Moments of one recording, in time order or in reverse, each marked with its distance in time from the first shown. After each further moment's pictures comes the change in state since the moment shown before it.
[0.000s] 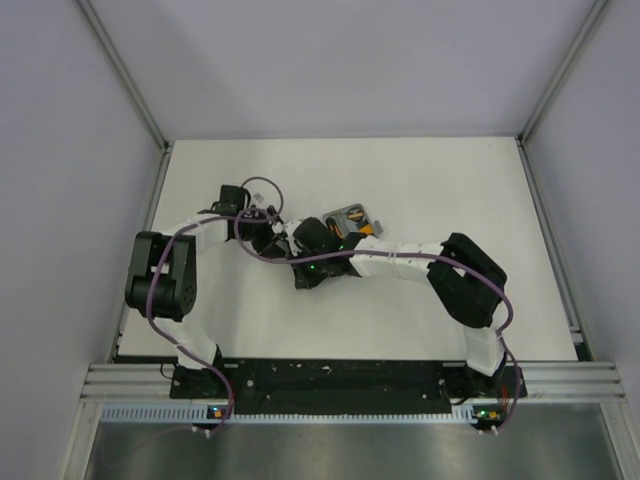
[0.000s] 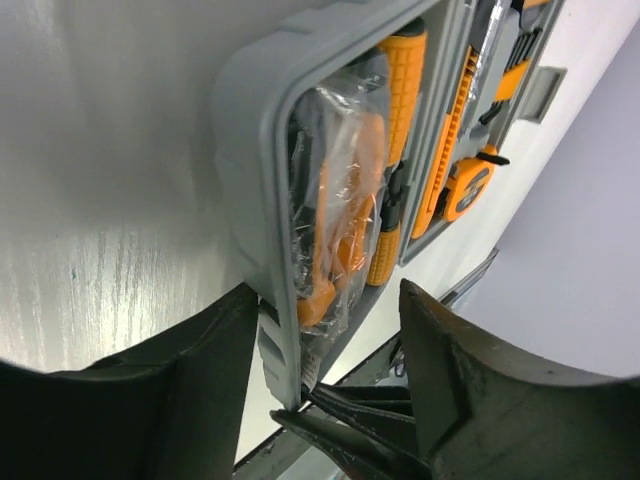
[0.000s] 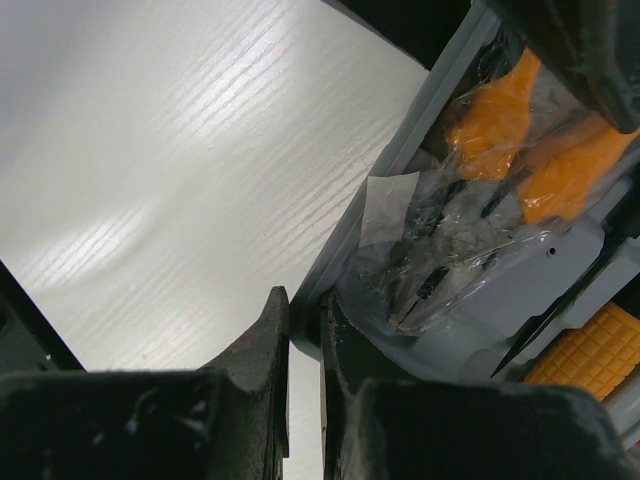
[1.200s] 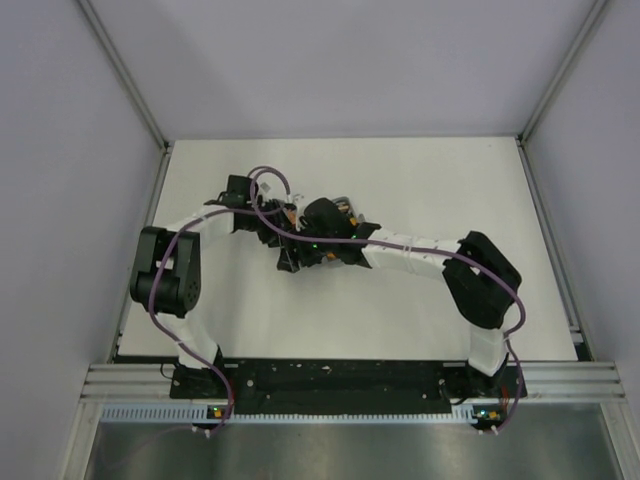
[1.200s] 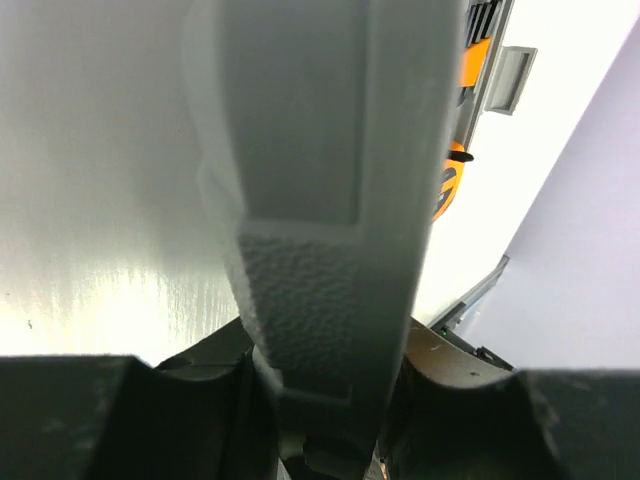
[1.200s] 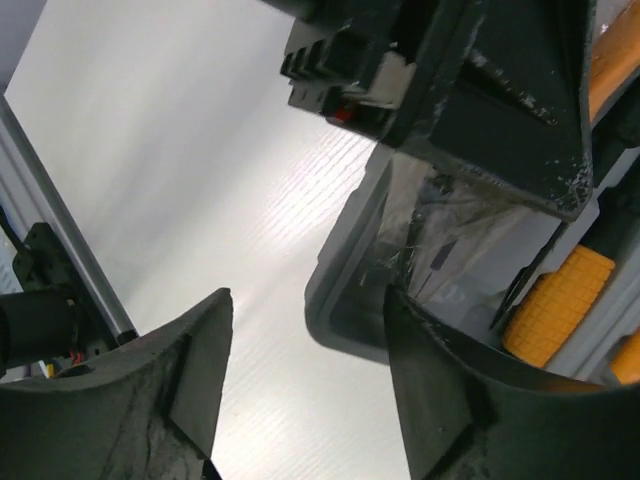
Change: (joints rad) left arm -0.029 0.044 0.084 0.000 -0.027 0.002; right arm -0.077 -0.055 -0.014 0.202 -0.093 0.195
